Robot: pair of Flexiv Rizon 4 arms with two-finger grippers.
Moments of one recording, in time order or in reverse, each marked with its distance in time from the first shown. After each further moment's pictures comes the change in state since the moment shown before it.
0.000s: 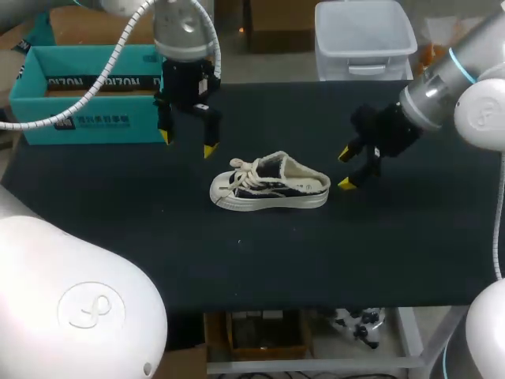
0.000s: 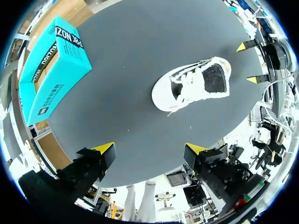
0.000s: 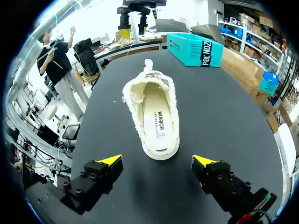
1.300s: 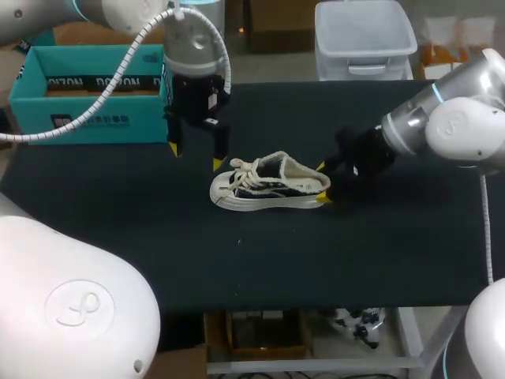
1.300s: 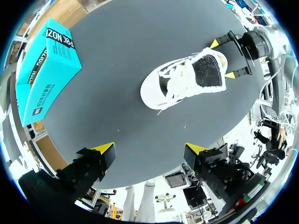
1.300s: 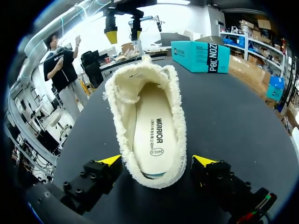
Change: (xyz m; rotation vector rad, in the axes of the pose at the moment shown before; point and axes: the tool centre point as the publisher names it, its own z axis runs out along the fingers) left arm 0.023 0.006 0.017 0.010 0.003 0.013; right arm -0.009 0.008 0.074 -0.181 0.056 -0.013
